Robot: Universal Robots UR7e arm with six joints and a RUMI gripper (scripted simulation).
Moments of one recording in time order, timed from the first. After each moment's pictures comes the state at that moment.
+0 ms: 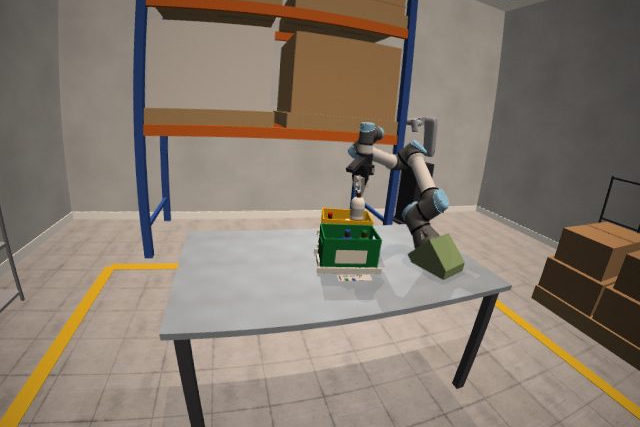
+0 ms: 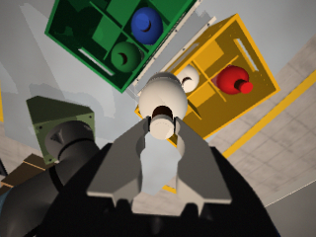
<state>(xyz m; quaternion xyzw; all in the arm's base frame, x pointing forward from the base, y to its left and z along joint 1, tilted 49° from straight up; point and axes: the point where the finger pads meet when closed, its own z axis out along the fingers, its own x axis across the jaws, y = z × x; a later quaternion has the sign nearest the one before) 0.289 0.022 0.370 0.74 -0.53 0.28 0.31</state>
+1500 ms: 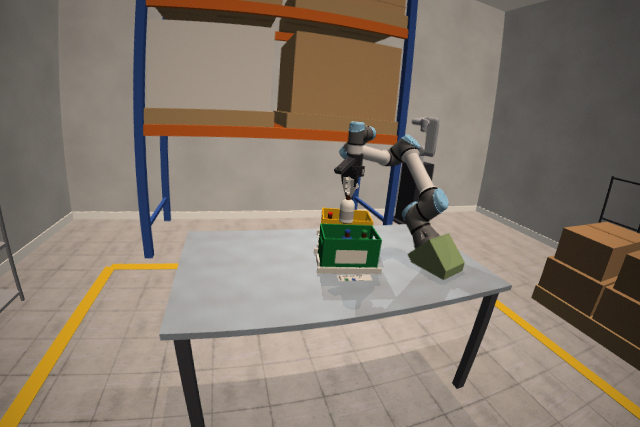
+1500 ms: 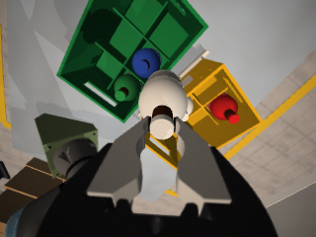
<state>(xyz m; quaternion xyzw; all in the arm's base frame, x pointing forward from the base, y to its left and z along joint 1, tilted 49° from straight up) 0.367 0.039 0.360 0.74 -0.52 0.27 0.31</state>
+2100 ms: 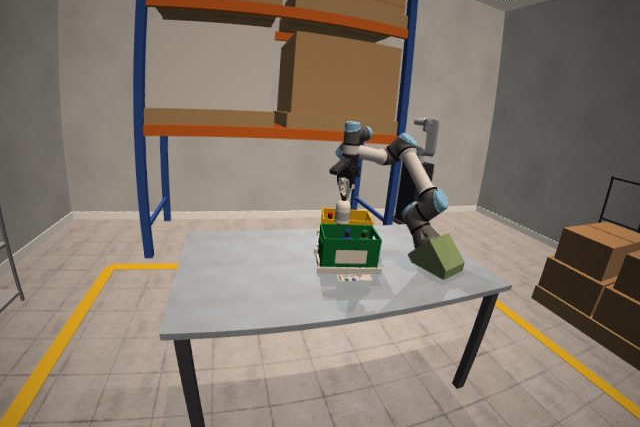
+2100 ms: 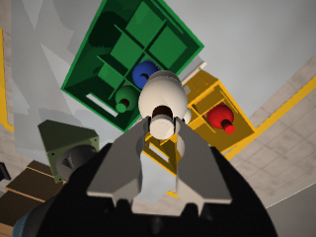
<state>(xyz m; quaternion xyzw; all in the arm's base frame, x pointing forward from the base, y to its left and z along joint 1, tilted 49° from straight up) 0.398 0.046 0.356 0.74 -0.52 0.27 0.31</state>
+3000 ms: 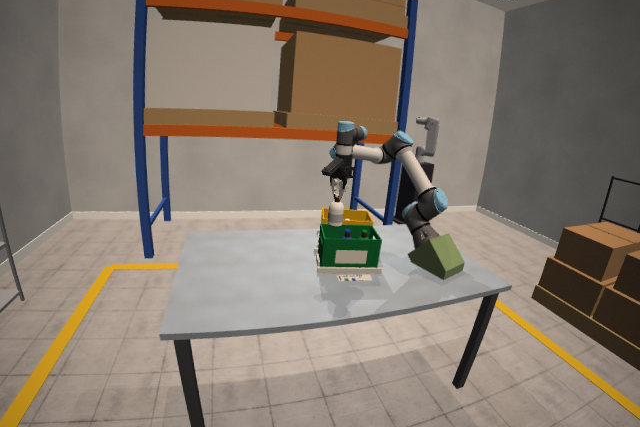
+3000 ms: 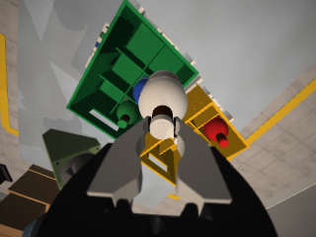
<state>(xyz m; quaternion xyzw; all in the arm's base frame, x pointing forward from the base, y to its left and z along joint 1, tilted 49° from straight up) 0.444 0.056 0.351 0.74 -0.53 0.28 0.31</state>
